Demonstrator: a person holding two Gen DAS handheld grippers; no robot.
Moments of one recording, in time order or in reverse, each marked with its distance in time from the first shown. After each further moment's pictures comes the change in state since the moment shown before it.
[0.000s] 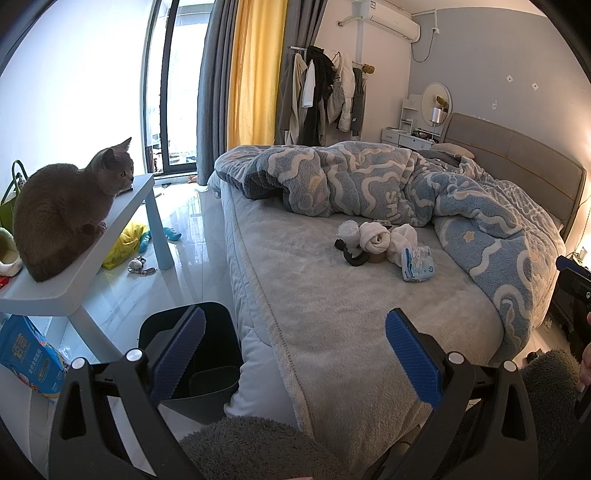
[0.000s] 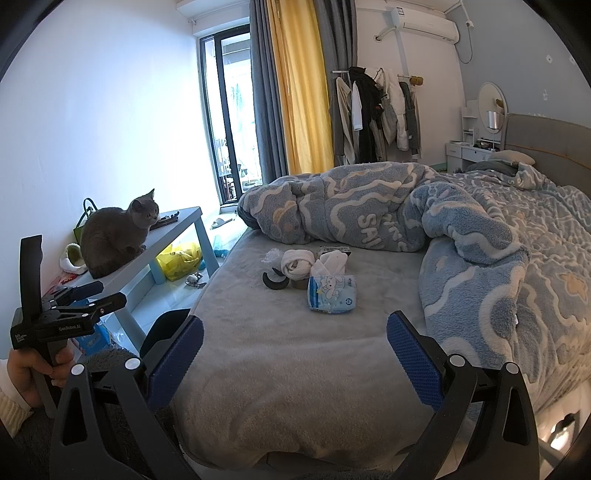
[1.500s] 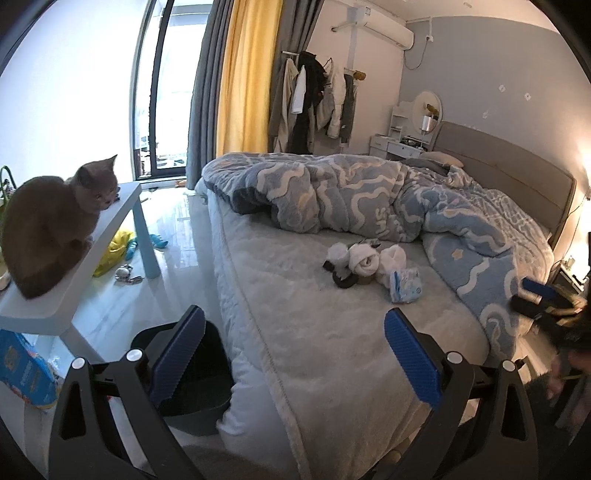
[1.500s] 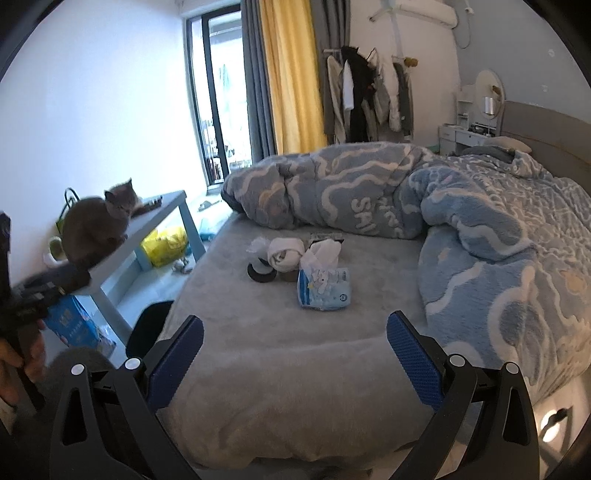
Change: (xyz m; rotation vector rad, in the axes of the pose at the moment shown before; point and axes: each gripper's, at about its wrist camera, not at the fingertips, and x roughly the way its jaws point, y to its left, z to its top) left arm 0.006 -0.001 0.036 -0.011 -0.017 -0.074; right arm 0.050 -0.008 0.011 0.005 0.103 -0.044
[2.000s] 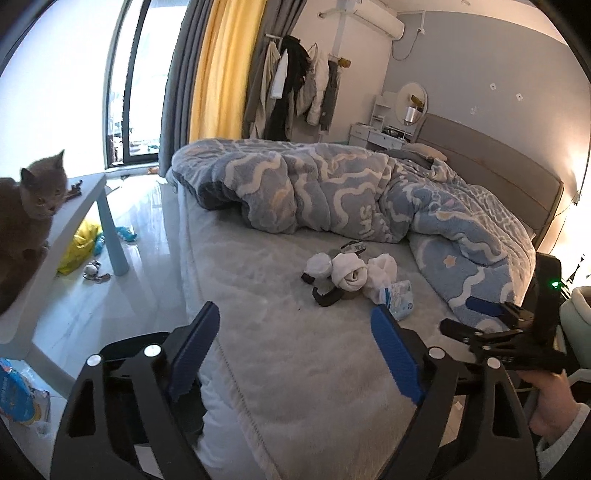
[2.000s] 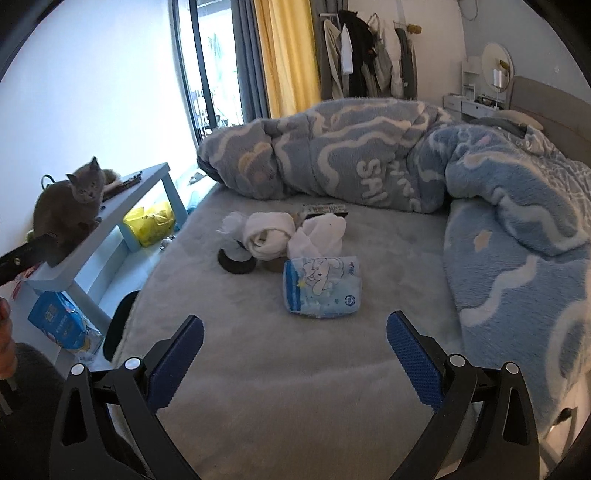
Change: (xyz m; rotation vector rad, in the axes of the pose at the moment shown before) left arm 0.072 0.003 0.030 -0.014 0.077 -0.109; right arm 0.109 -0.018 0.011 0.028 0.132 -0.010
